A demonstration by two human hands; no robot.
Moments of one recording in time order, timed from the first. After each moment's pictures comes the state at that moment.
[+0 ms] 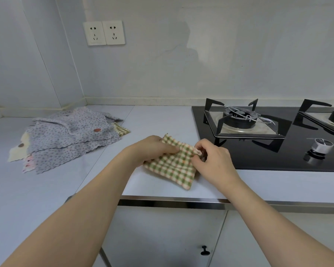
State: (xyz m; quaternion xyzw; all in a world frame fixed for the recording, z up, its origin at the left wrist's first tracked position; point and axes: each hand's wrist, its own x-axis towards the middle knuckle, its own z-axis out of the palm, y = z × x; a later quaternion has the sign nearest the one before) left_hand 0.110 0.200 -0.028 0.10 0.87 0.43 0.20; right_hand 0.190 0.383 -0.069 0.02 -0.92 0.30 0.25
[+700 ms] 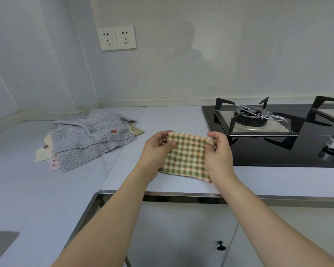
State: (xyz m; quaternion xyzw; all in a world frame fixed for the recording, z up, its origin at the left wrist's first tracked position) left_hand 0.124 0.176 -0.063 0.10 0.67 0.73 0.04; right_hand 0.182 0.335 -0.069 -0.11 -0.73 0.62 0.27
